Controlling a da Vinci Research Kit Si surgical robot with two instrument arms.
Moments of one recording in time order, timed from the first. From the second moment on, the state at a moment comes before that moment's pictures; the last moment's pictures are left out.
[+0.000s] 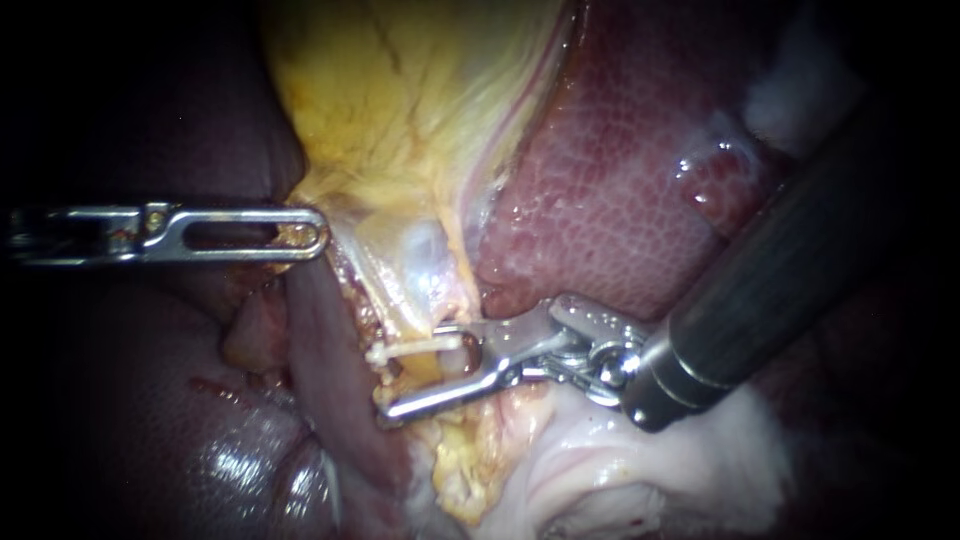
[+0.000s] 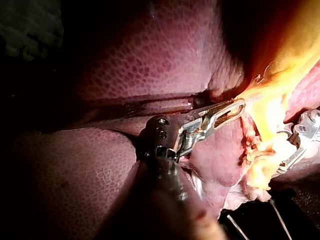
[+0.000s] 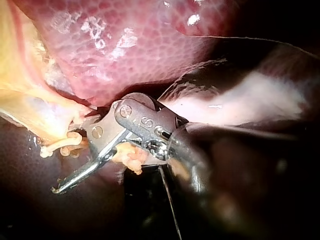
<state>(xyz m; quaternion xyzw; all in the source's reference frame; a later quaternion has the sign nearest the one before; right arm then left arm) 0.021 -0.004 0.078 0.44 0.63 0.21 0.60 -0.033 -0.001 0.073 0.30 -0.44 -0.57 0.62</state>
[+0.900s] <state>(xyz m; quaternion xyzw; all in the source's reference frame) 0.023 -0.001 0.084 0.39 0.63 0.24 0.63 -0.035 -0.002 0.071 0.30 -0.44 -0.57 0.62</state>
